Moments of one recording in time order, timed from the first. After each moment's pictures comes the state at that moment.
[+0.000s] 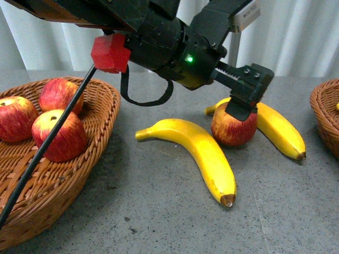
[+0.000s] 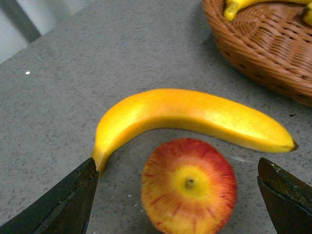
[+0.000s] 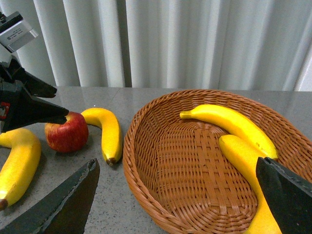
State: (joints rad) left arm -0.51 2.00 1.39 0.04 0.32 0.33; right arm 0.00 0.00 0.01 0.00 0.00 0.00
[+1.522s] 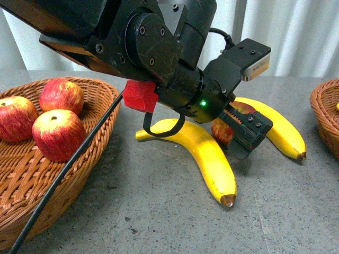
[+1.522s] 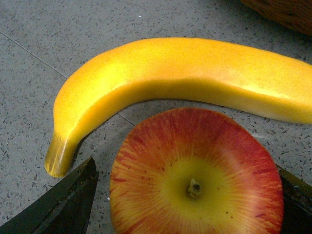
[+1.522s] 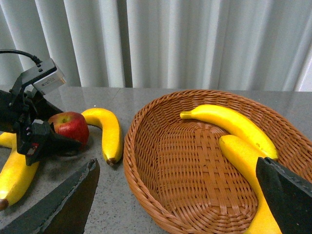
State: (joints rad) left arm -0.54 2.14 1.44 0.03 0.28 0.42; right arm 0.00 0.00 0.01 0.00 0.00 0.00
